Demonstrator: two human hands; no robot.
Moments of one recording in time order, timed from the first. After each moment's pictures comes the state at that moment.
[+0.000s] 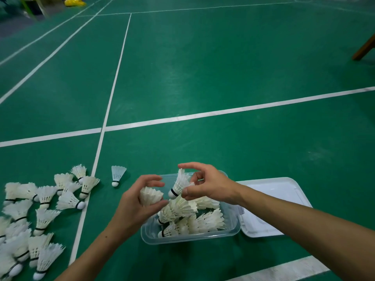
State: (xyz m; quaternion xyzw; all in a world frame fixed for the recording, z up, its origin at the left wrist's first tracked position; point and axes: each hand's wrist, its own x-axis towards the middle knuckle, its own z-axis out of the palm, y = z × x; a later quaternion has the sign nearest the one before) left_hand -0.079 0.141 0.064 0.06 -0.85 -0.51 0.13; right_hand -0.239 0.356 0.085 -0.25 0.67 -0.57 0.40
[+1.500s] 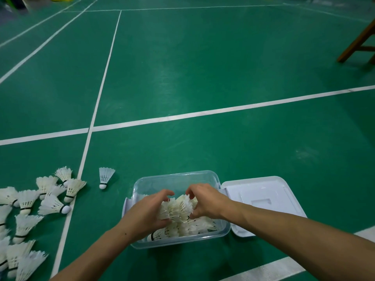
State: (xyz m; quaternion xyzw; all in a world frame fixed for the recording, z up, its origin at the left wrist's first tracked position) left_hand -0.114 0.163 0.021 0.00 -0.96 -0.26 -0.07; right_hand -0.235 0.369 0.038 -0.36 0.88 -0.16 0.26
